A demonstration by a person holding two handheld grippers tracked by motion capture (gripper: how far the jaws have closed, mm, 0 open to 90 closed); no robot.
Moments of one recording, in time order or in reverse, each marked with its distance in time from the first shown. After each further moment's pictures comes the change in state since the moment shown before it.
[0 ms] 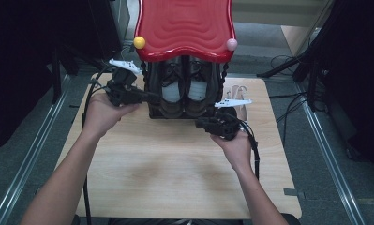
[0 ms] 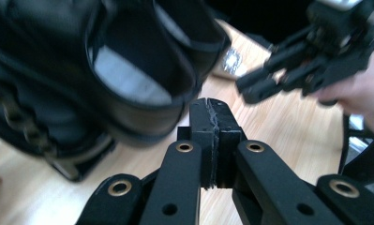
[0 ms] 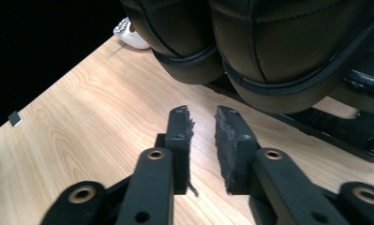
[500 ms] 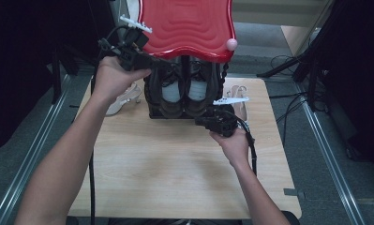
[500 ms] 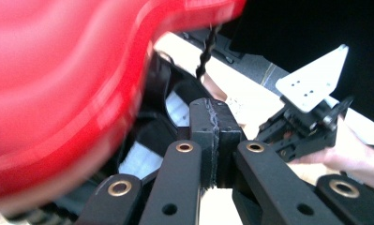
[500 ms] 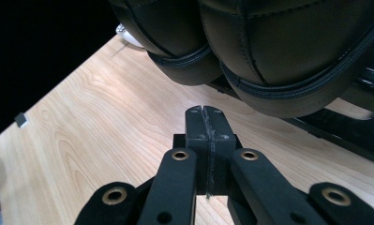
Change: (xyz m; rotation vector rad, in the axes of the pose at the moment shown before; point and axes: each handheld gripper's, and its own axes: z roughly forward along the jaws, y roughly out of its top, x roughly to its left) left arm 0.003 0.087 -0.008 -0.028 0.028 0.032; right arm -0.012 0.002 0.013 0.011 0.041 0.033
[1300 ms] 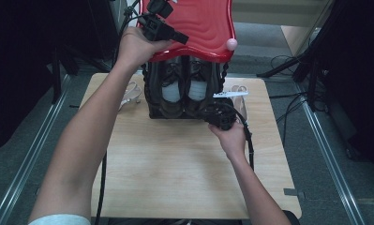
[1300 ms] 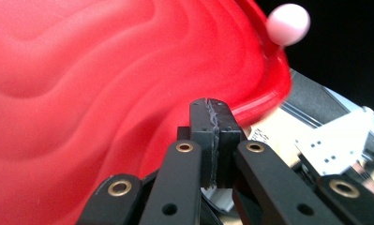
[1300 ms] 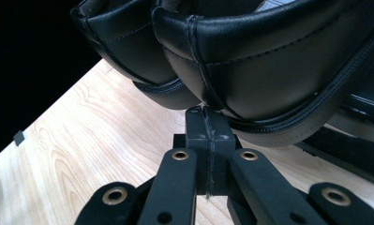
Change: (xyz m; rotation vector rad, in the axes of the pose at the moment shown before) left arm 0.019 0.072 0.041 0.015 0.046 0.016; right arm -0.013 0.014 0.010 -0.026 0.006 0.027
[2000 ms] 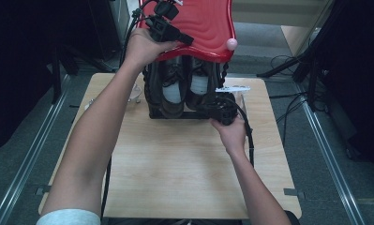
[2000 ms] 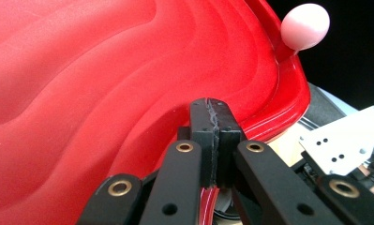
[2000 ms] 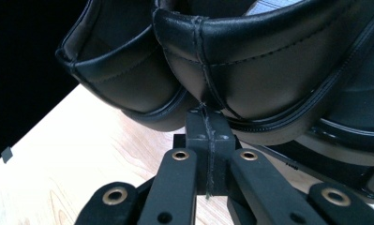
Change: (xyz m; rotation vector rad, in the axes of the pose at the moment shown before) left arm 0.008 0.001 0.017 0.003 -0.031 -0.001; right arm -0.010 0.012 0.000 -0.035 -0.030 0.027
